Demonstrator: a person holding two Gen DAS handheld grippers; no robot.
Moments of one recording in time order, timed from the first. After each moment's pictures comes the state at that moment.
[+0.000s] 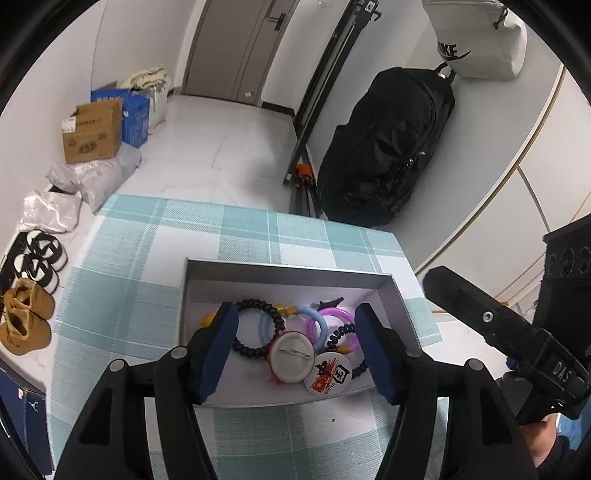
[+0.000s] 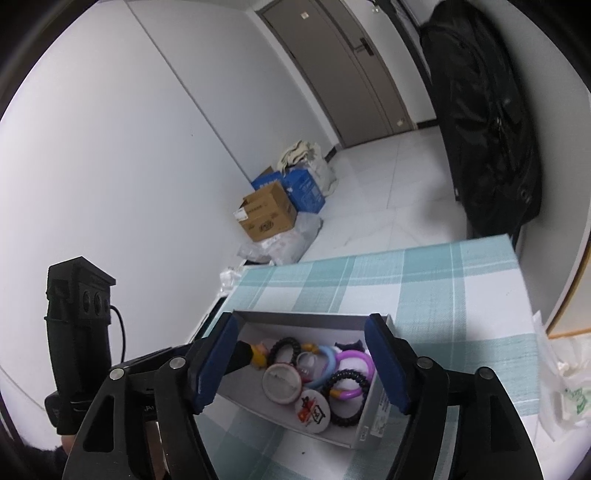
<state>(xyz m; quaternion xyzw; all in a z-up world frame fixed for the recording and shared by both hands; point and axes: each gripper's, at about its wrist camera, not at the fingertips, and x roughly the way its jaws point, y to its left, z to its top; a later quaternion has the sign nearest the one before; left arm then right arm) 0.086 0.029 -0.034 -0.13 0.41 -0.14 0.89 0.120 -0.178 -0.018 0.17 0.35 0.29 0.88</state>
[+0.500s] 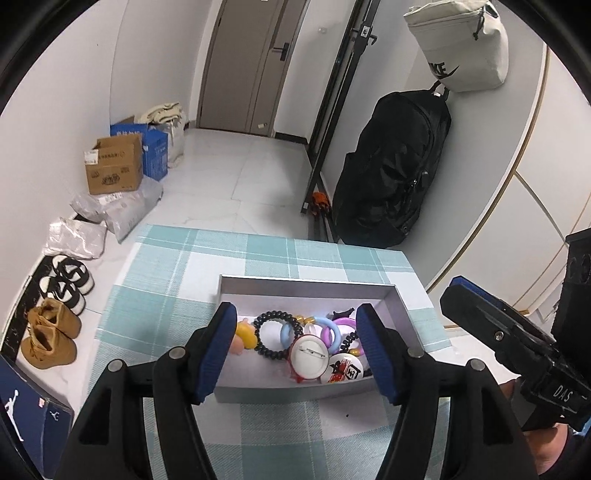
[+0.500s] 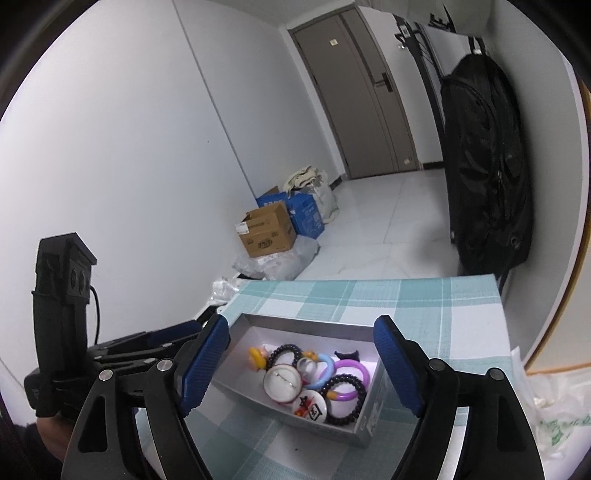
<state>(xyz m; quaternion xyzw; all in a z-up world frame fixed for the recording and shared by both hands) 0.059 0.034 -0.018 -0.10 0.36 -0.10 0.92 0.086 -0.172 0.001 0.11 0.29 0.28 0.91</state>
